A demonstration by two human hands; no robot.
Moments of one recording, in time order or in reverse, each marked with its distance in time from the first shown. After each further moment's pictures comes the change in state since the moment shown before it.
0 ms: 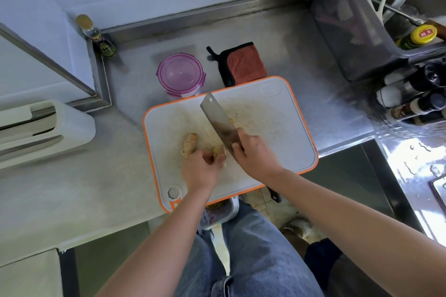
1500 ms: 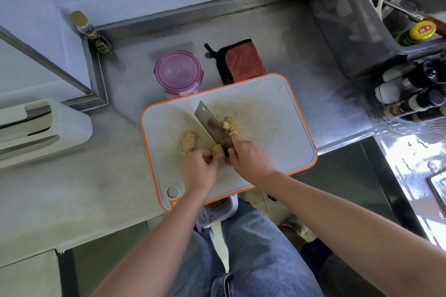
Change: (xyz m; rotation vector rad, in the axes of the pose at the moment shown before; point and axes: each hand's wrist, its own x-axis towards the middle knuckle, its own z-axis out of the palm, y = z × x) left_hand -0.001 -0.002 -0.005 -0.004 -0.026 0.079; right_hand 0.000 0.002 0.021 -0.131 -0.072 0.023
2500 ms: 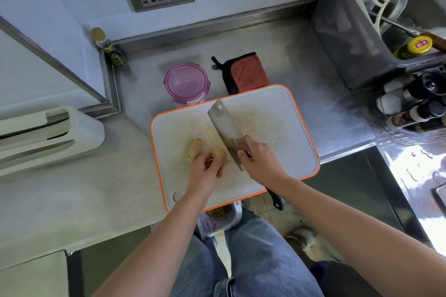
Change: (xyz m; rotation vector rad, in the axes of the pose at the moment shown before) left_hand 0.001 -0.008 0.001 -0.523 -0.153 -0.150; right_hand -0.005 0.007 -0.018 0.294 0.080 -0.006
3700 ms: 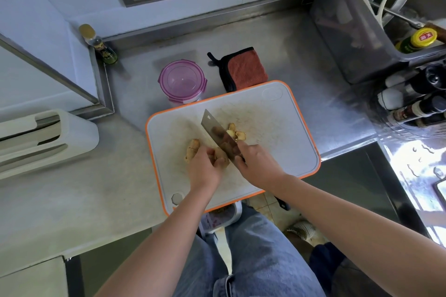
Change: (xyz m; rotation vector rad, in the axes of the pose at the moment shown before) left_hand 0.007 0.021 0.009 0.580 0.118 0.121; right_hand 0.004 -0.003 0.002 -0.270 -0.109 -0.048
